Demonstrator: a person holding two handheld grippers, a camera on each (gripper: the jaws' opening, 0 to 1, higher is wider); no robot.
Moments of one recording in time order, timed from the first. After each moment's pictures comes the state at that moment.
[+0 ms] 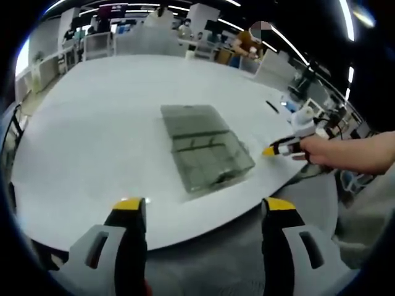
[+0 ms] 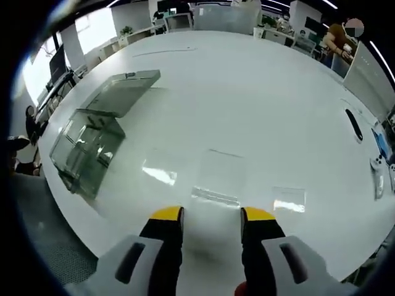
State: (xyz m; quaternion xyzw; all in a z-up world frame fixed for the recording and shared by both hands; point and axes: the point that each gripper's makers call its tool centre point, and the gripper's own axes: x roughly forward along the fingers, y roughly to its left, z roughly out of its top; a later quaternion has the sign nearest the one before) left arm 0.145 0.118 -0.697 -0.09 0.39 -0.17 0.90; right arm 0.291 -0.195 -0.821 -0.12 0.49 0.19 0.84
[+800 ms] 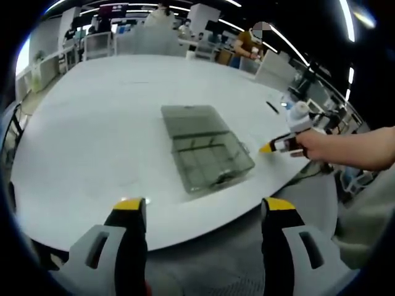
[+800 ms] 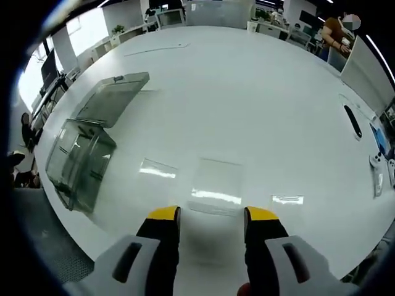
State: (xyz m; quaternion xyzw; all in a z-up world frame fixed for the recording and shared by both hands) left arm 0.146 0.118 -0.697 -0.09 0.39 -0.17 0.90; right arm 0.304 -0.193 -0.822 -0.11 0.51 0.17 0.83
